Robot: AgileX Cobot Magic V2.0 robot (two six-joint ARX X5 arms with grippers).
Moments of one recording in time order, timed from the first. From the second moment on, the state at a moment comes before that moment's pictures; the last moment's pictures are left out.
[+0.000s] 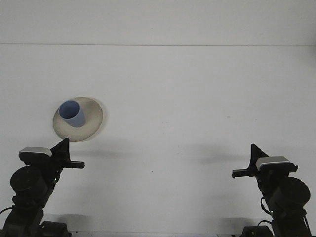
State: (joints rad) left arm -0.10 0.47 0.59 -0.24 0.00 -0.09; right arm 0.04 0.40 0.58 -0.41 -0.07 0.03
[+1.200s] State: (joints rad) left arm -0.06 0.01 0.06 0.16 0.00 -0.04; right arm 0.04 0.40 0.58 -0.41 -0.07 0.03
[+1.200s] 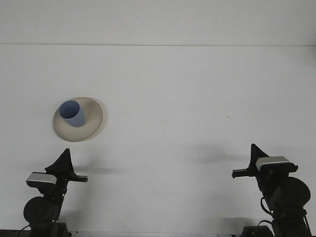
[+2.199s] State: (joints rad) left arm -0.06 0.00 0.03 0.27 0.00 -0.04; right arm 0.04 0.40 0.58 -0.41 -0.07 0.03
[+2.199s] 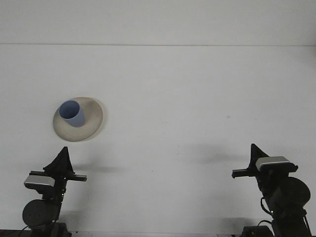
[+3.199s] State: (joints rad) left arm -0.06 0.00 0.03 0.27 0.00 -0.04; right arm 0.04 0.03 0.21 -0.07 -0.07 0.03
